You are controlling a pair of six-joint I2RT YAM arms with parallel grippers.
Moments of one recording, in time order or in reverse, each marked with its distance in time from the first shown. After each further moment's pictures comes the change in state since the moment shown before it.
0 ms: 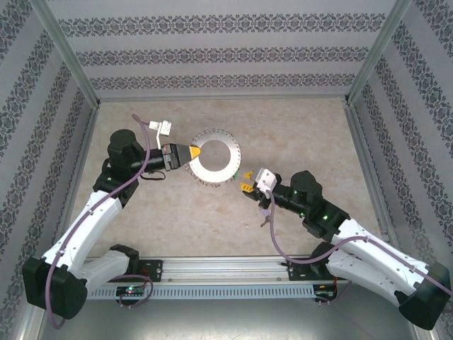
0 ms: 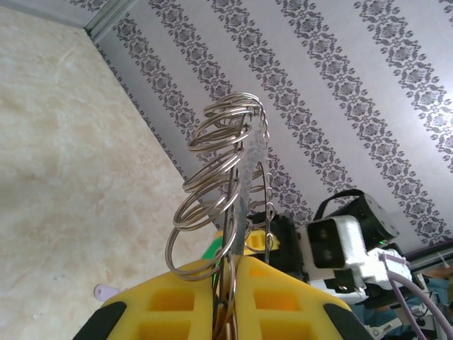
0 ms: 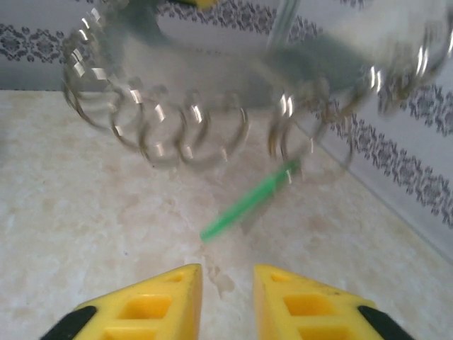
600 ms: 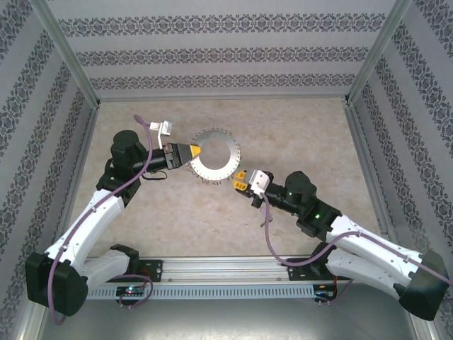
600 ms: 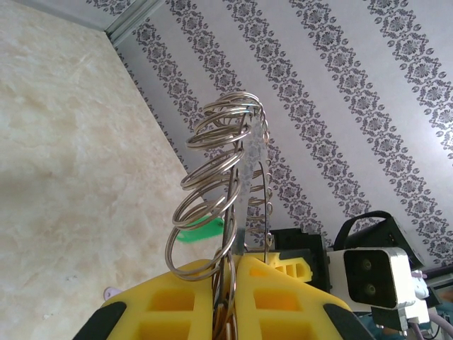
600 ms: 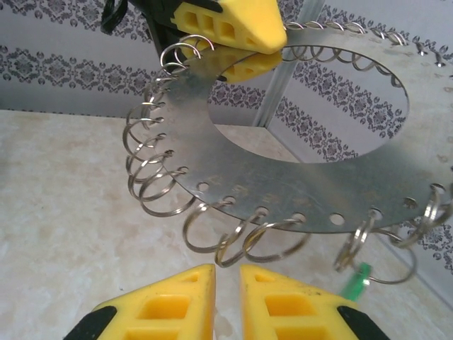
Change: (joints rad) left arm 0.001 0.024 -0.018 0.031 -0.041 -0.026; right arm 0.057 0.076 -0.008 0.157 0.021 -0.023
